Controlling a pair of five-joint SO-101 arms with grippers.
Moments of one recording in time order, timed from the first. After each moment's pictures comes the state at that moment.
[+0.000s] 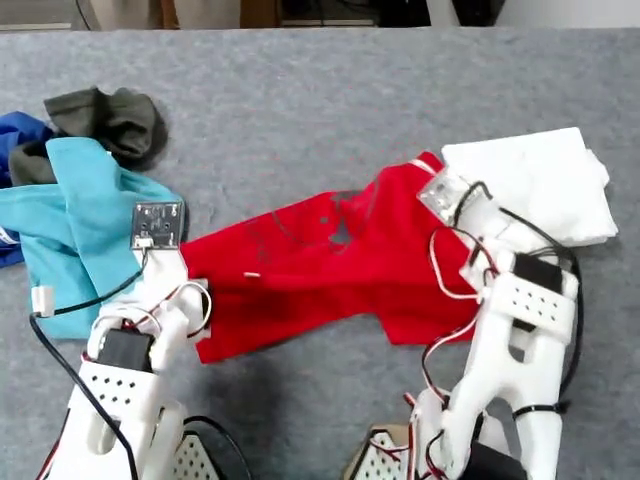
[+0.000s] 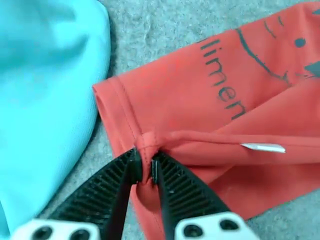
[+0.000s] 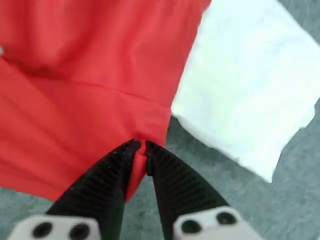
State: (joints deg) left arm 5.0 -69.5 76.3 51.6 -1.1; right arm 21.3 -33.4 53.8 46.2 56.7
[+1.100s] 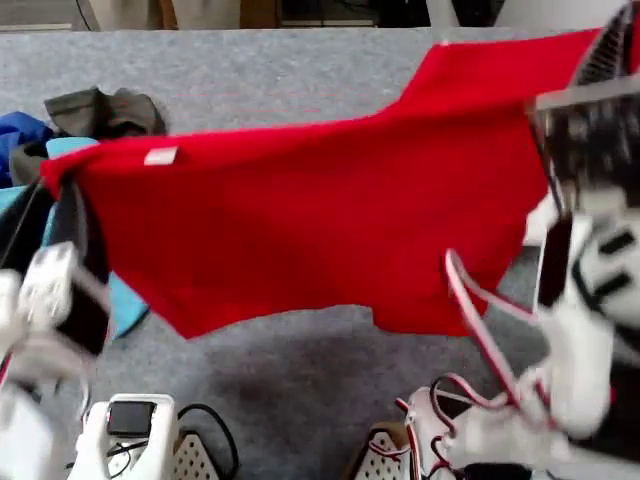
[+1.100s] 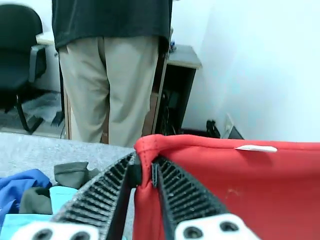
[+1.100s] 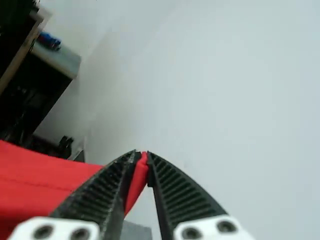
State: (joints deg) left arm -3.4 -64.4 -3.4 80.4 -1.0; right arm 12.0 -27.6 -49.3 76.1 29.5
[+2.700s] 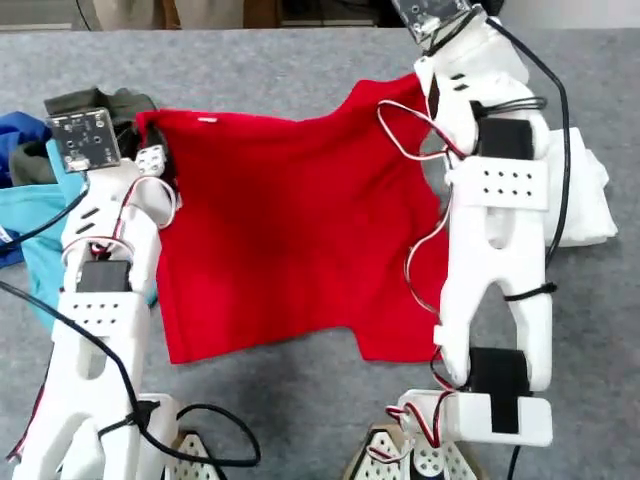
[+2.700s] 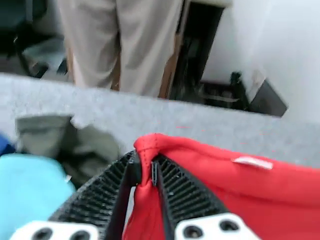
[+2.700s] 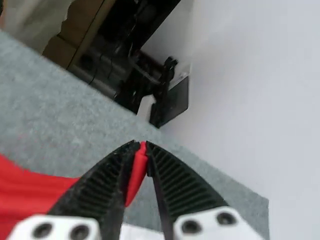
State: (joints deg) left arm -5.9 -43.1 54.9 11.2 -1.1; right arm 0.2 -4.7 -6.1 42.9 32.7
